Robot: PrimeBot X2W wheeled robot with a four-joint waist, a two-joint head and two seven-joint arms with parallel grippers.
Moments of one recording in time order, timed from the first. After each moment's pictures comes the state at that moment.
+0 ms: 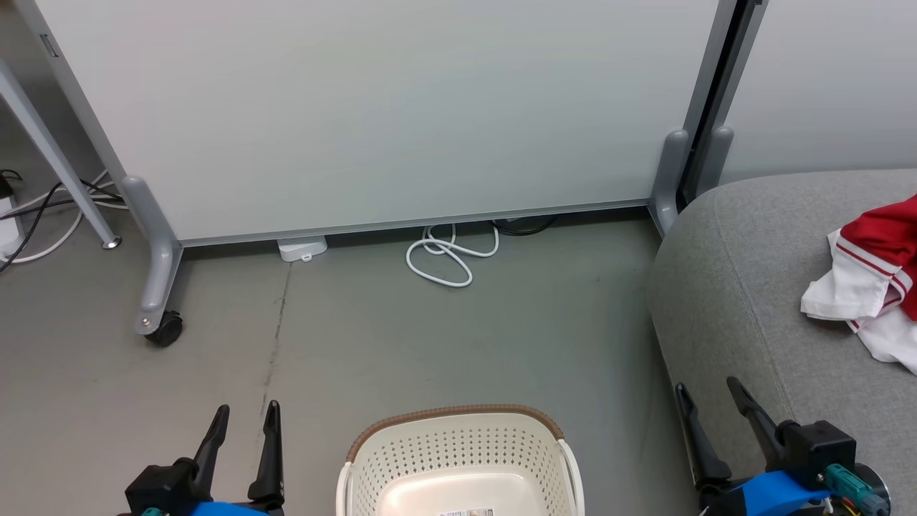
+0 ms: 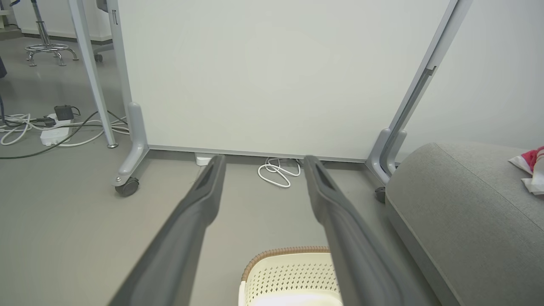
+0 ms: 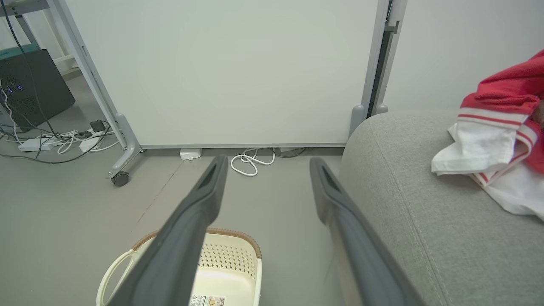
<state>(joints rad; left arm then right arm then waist) 0.01 0.15 -0.11 0.38 -0.34 -0.13 -0.26 0.04 -0.05 0.00 0.17 0.11 0.13 -0.10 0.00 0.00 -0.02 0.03</state>
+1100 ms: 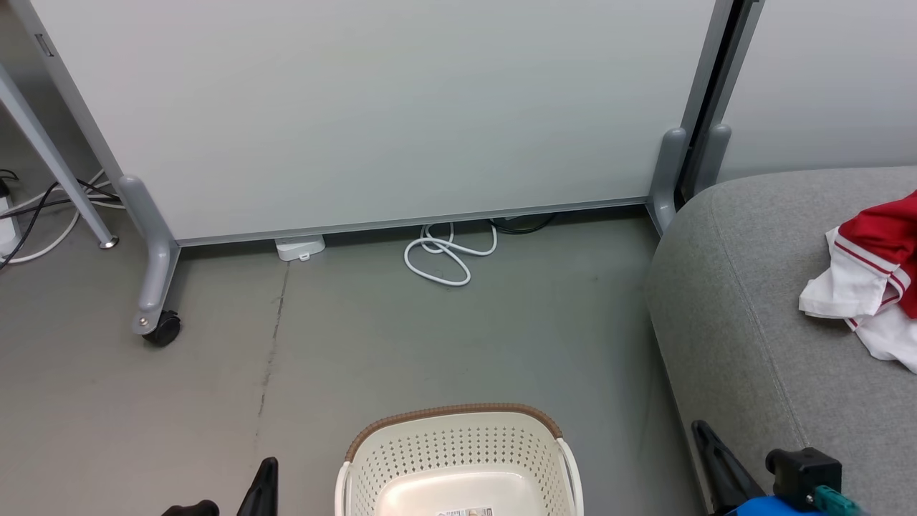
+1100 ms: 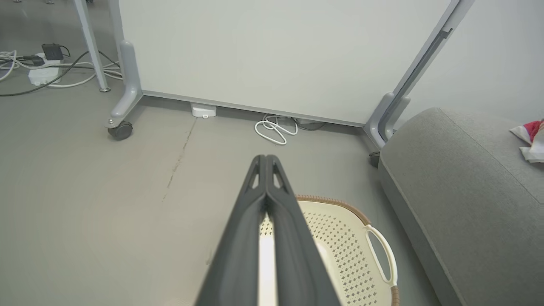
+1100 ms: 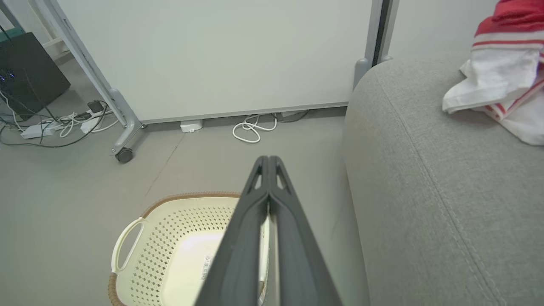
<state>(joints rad) 0.07 0.12 -0.14 0.47 -0.39 -0.13 -0.25 0.06 -0.05 0.01 0.27 0.15 0.13 -0.09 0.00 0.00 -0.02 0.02</state>
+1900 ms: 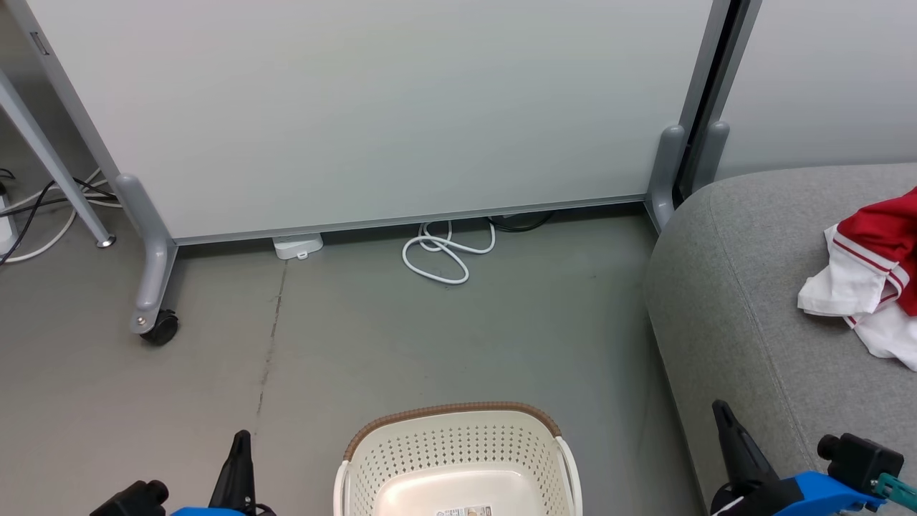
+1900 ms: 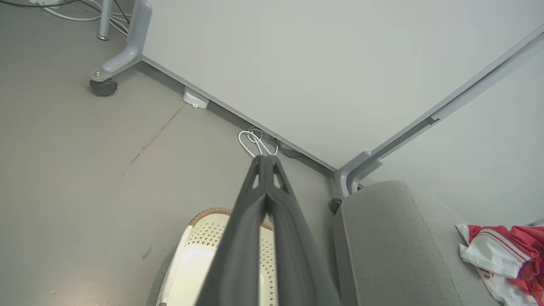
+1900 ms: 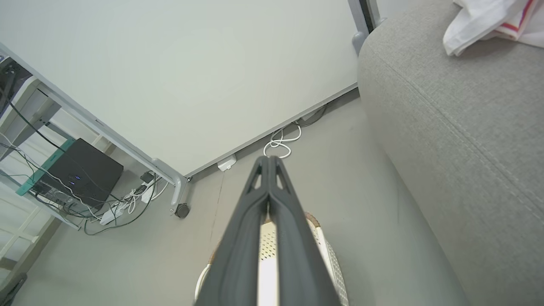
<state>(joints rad) 0.03 0.10 -0.07 0.40 -0.75 -0.13 -0.14 0.03 -0.05 -0.03 0.26 0.59 0.13 -0.03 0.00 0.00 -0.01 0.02</state>
